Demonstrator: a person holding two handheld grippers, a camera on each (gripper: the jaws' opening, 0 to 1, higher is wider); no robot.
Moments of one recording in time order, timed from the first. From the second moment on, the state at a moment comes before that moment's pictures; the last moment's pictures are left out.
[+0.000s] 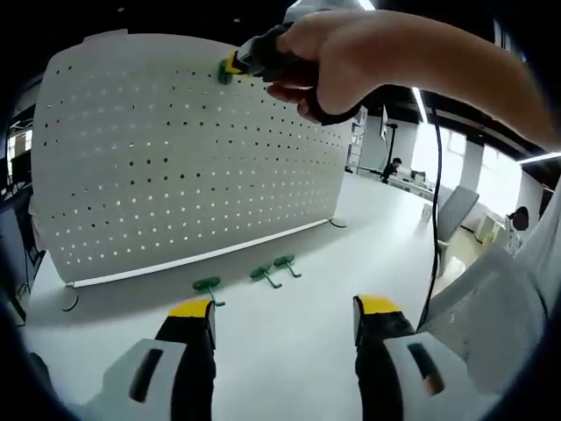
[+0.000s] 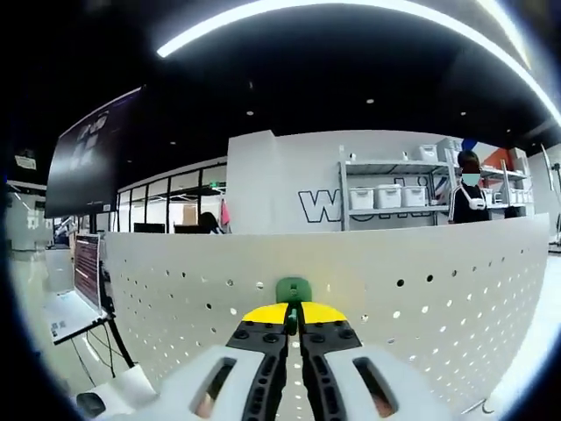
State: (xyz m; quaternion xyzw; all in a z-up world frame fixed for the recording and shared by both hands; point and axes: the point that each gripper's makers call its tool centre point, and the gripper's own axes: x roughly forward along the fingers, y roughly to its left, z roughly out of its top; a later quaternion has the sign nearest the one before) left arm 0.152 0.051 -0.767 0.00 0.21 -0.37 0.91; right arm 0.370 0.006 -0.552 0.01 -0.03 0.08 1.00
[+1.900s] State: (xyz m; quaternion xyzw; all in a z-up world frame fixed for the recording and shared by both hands) left arm 0.158 0.058 -0.768 0.02 0.20 -0.35 0.91; right arm 0.330 0.014 -0.553 -0.02 -0.04 0.27 0.96
